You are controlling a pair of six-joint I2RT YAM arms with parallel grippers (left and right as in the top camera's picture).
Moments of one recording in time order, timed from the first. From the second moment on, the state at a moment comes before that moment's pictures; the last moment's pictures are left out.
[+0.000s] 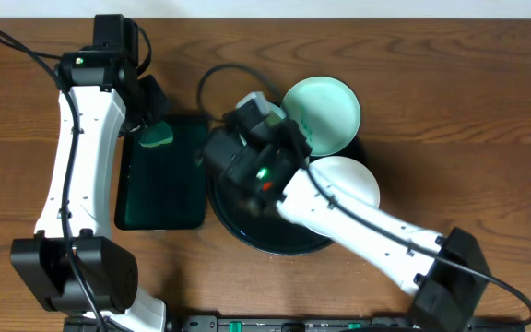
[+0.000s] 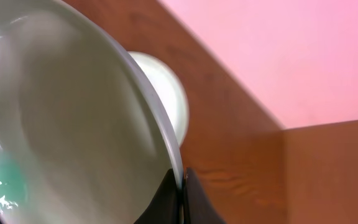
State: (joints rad) left arm 0.02 1.74 1.71 -1.25 -0.04 -0.53; right arm 1.02 1.87 1.67 -1.01 1.06 0.23
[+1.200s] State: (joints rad) left arm -0.01 1.74 1.70 -1.27 -0.05 -0.52; right arm 0.33 1.78 1.73 -1.09 0.02 0.31
